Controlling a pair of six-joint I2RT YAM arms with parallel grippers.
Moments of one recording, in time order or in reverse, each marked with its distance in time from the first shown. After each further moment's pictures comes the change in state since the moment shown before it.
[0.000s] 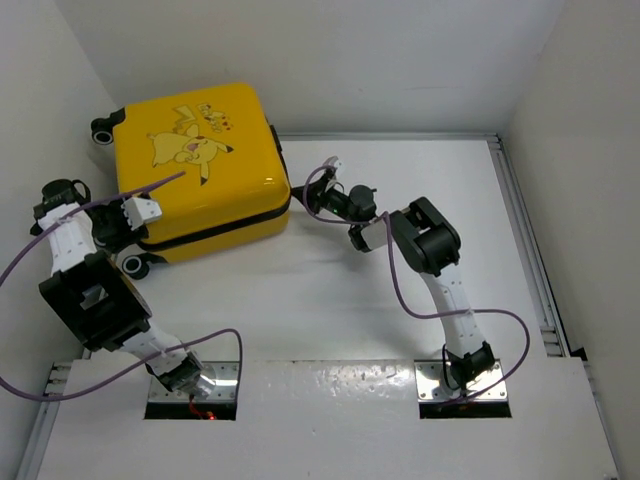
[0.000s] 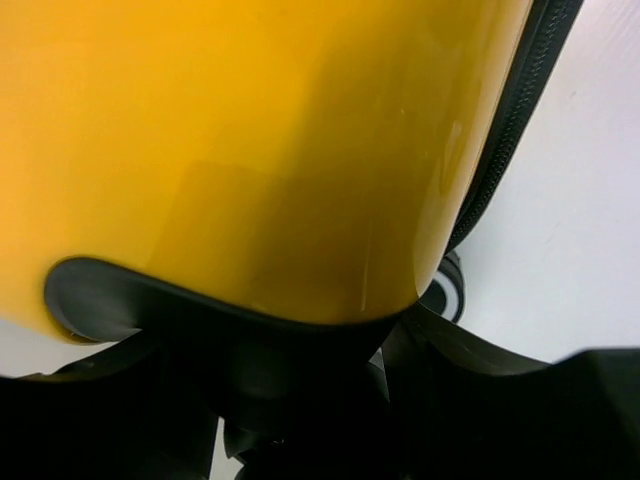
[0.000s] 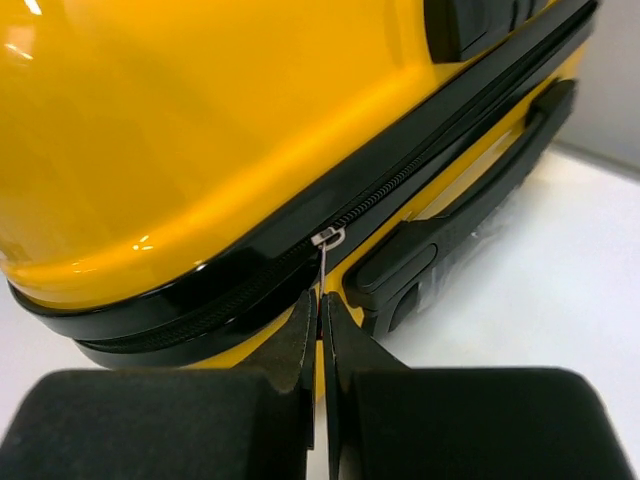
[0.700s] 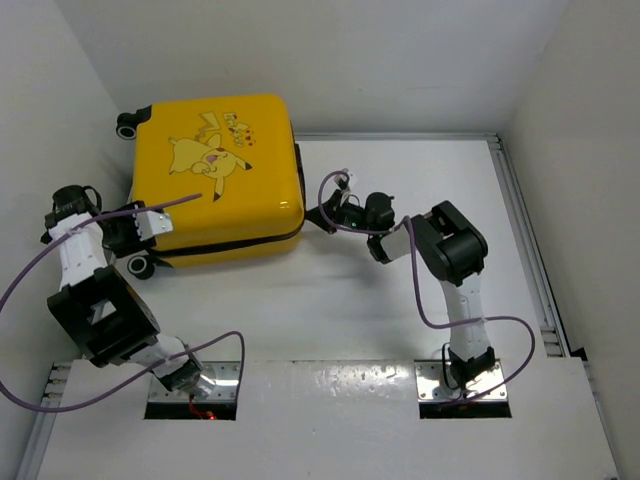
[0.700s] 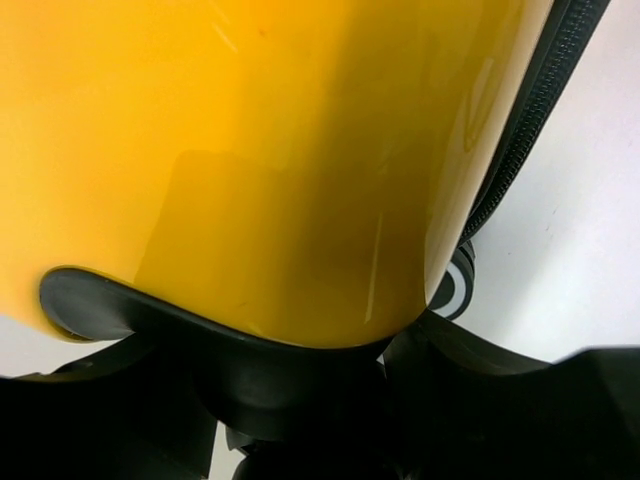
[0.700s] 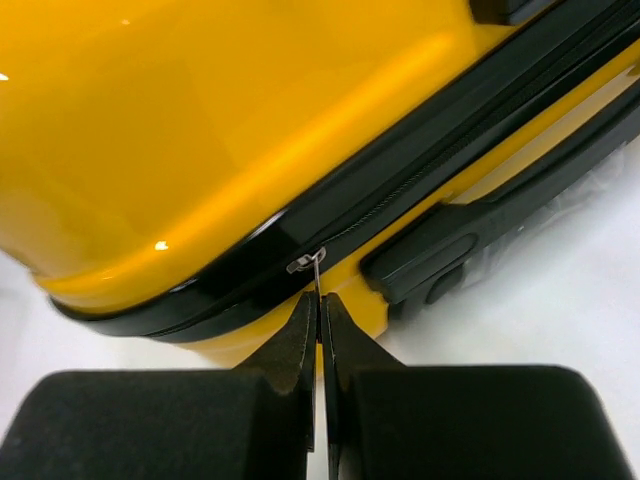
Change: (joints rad) left arm -0.031 -0.108 -0.121 0.038 -0.026 0.142; right arm -0.035 -0.241 -0.324 -0.087 -0.157 0.047
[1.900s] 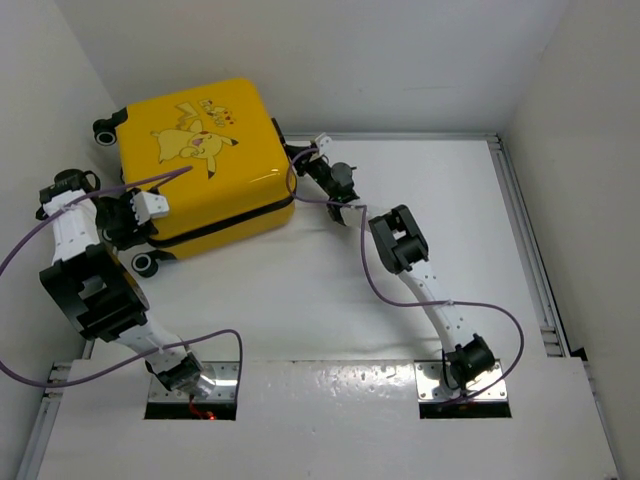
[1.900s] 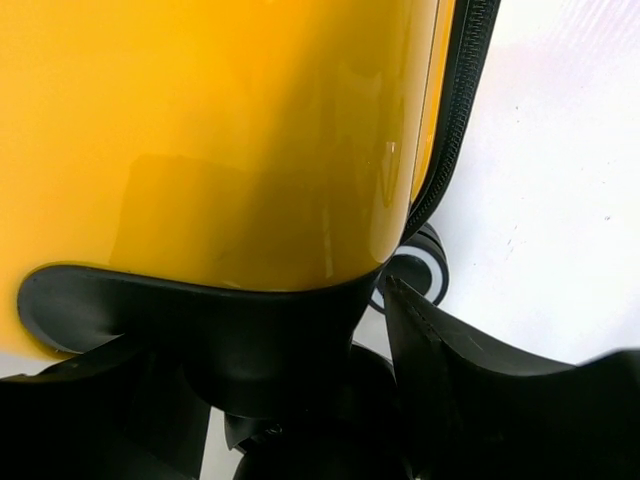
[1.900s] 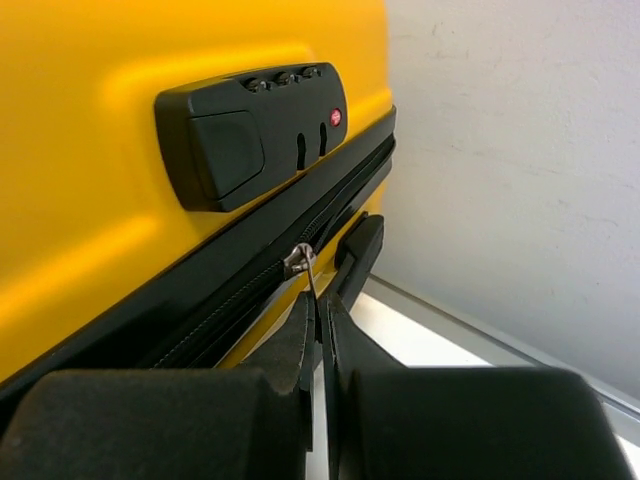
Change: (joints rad) left arm -0.042 0.199 0.215 -0.168 -0.029 -0.122; right arm -0.002 0.732 1.208 -0.133 0.392 -0.251
